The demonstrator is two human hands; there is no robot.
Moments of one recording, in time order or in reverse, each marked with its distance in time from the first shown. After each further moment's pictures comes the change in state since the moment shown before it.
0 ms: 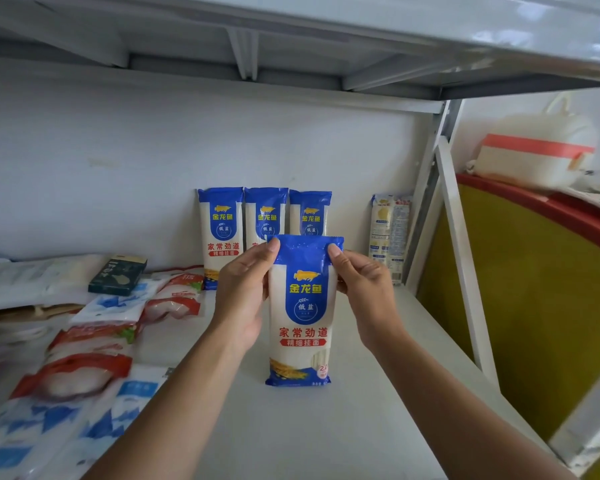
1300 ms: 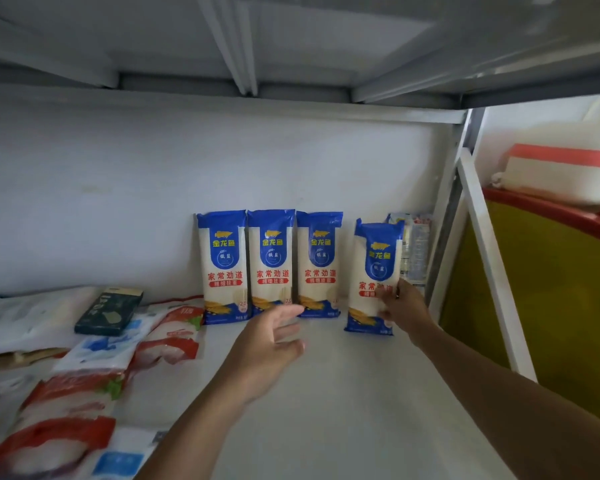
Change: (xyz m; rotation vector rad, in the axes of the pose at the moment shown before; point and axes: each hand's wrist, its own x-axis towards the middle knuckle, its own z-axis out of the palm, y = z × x) left_hand 0.023 -0.020 -0.020 0.849 -0.253 -0.077; right_hand 0.159 0.111 -0.102 -0.482 0.220 0.208
